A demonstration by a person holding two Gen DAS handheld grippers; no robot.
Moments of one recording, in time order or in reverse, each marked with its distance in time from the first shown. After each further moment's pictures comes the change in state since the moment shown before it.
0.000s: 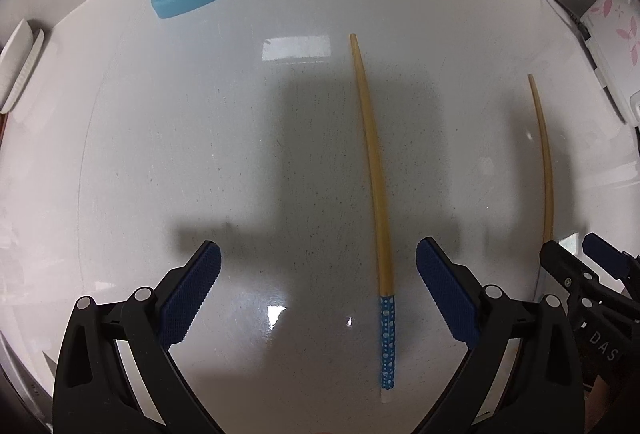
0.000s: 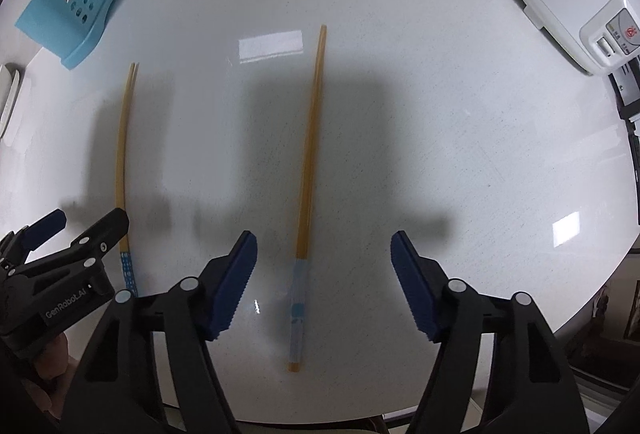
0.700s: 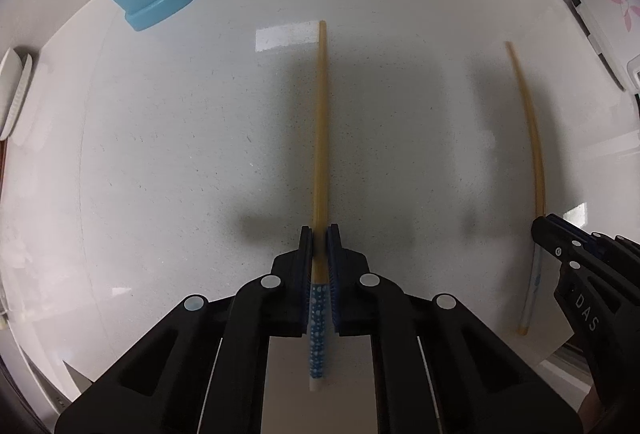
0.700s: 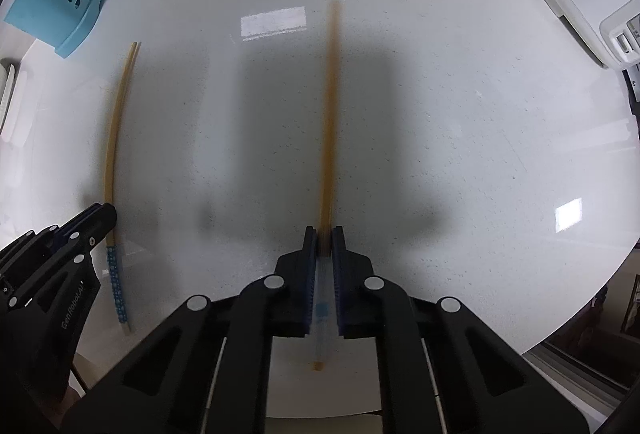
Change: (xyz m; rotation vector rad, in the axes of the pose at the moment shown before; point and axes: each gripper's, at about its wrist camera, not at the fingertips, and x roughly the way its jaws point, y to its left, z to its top) left arm 0.003 -0.049 0.018 0.079 0.063 0.023; right arm 0.007 0.020 0.010 0.000 0.092 0.015
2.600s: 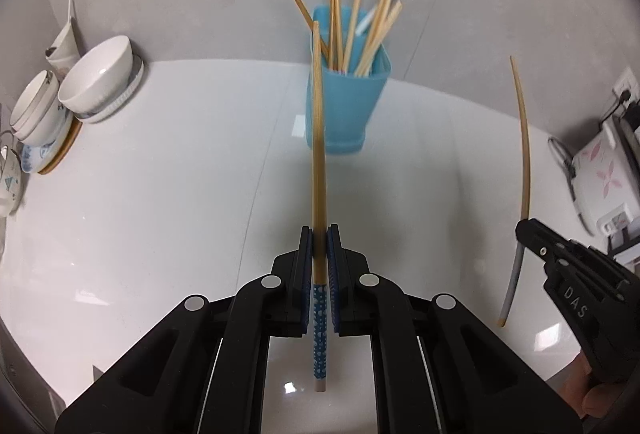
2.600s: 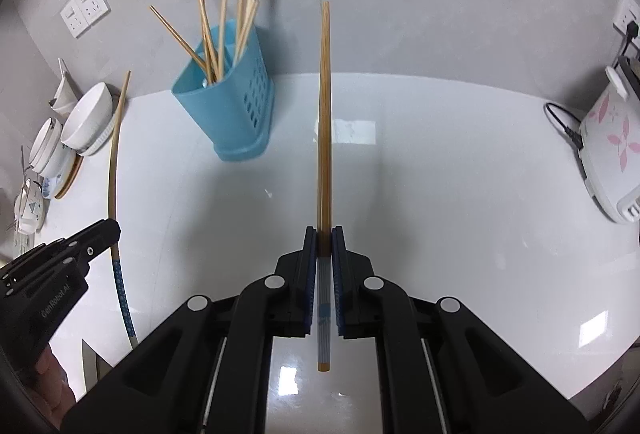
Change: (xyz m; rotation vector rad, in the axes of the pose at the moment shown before) left arm -0.142 0.160 -0.013 -0.284 -0.377 -0.040; right arm -0.135 0.114 0.036 -0.202 -0.425 0.164
